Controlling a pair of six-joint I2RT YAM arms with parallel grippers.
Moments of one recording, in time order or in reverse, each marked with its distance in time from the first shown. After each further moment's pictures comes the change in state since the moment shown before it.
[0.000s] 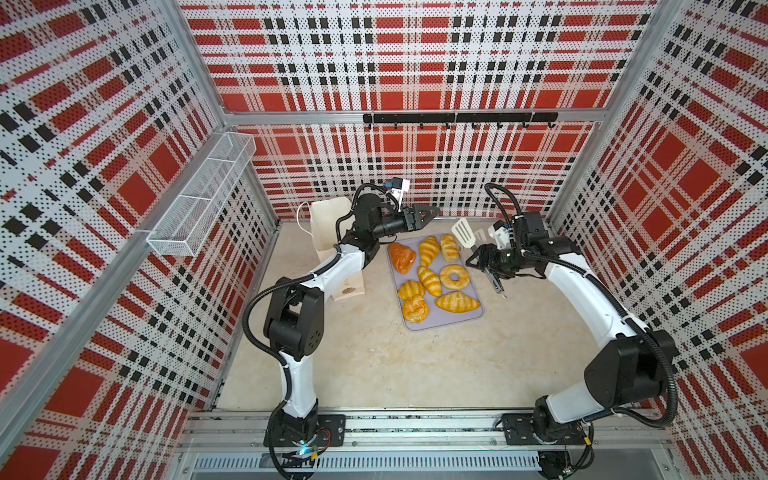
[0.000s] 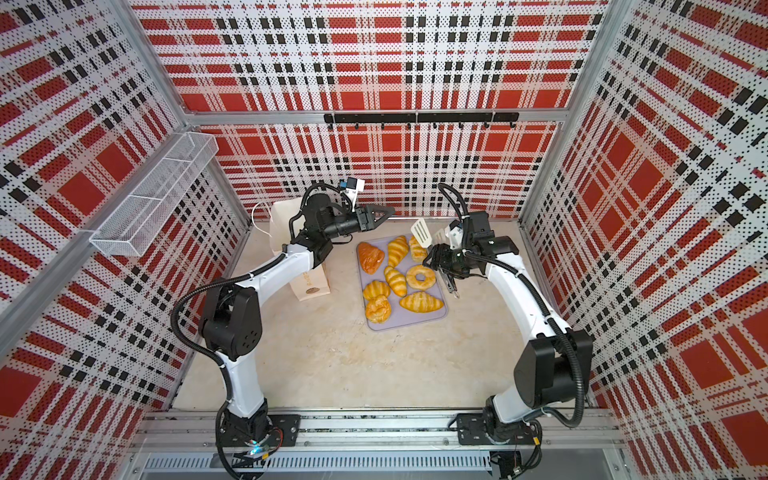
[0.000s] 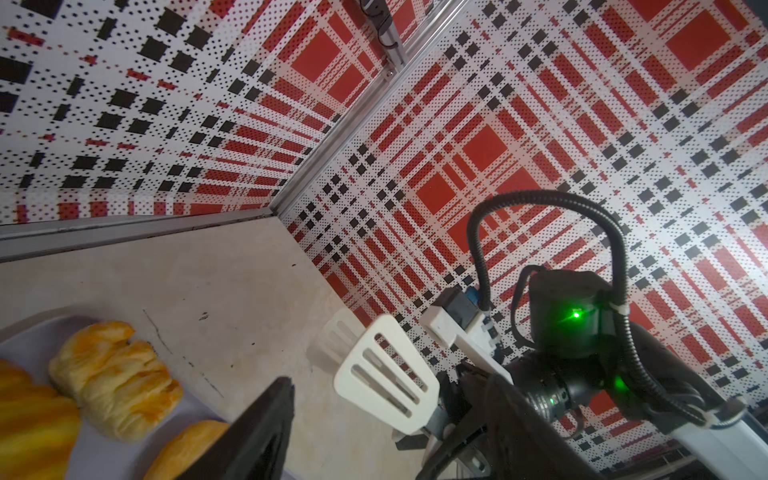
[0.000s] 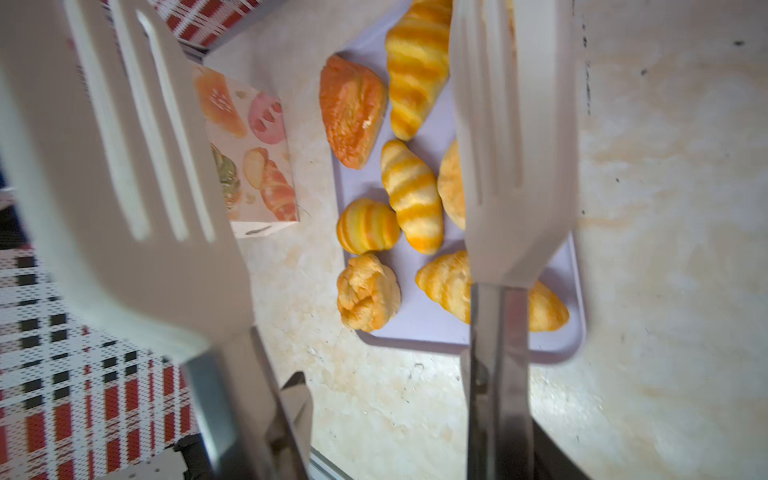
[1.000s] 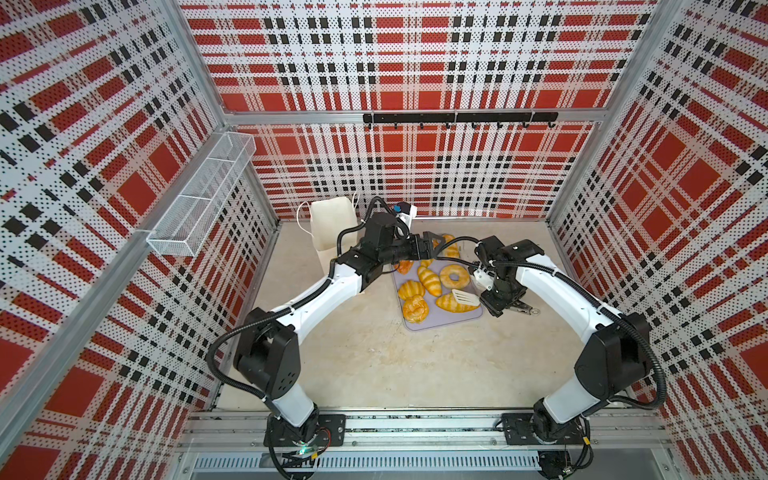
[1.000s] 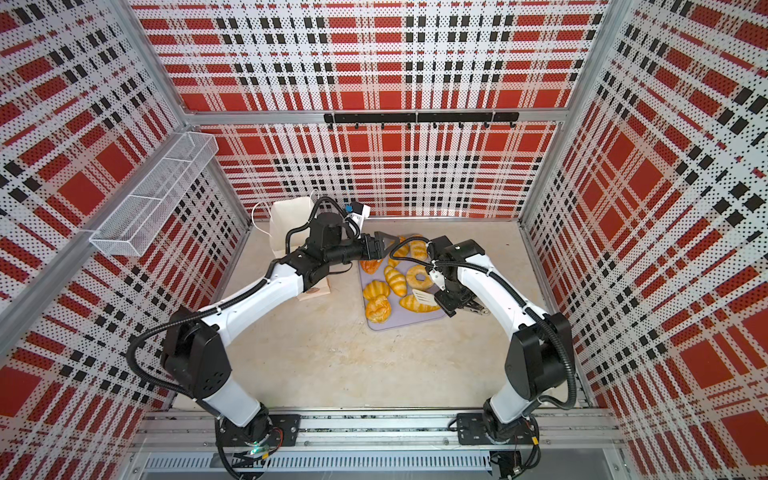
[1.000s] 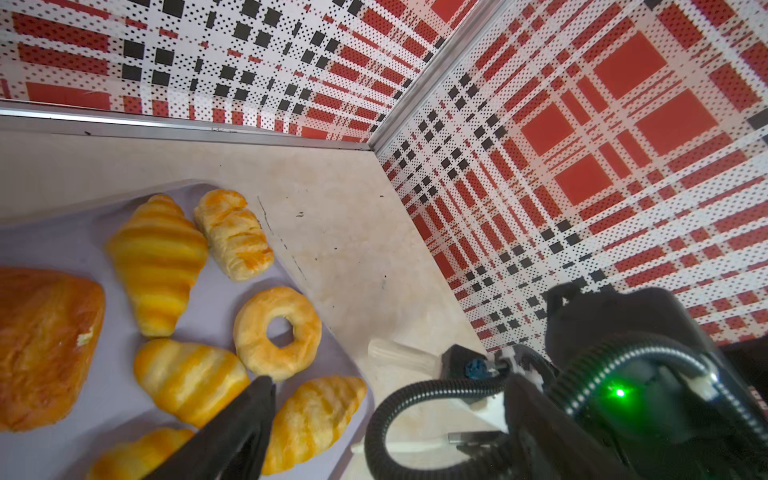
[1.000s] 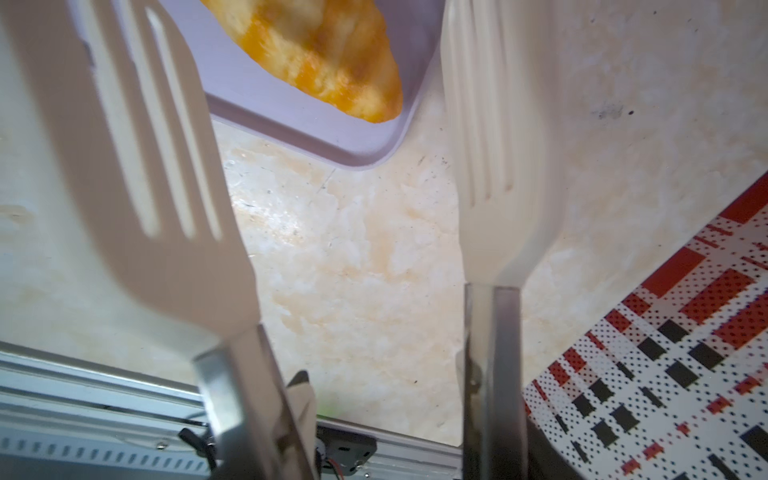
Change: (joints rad) left arm -0.175 -0.310 -0.211 -0.464 -0.413 0.254; right arm 0.201 0.084 -0.011 -0.435 0.657 -0.643
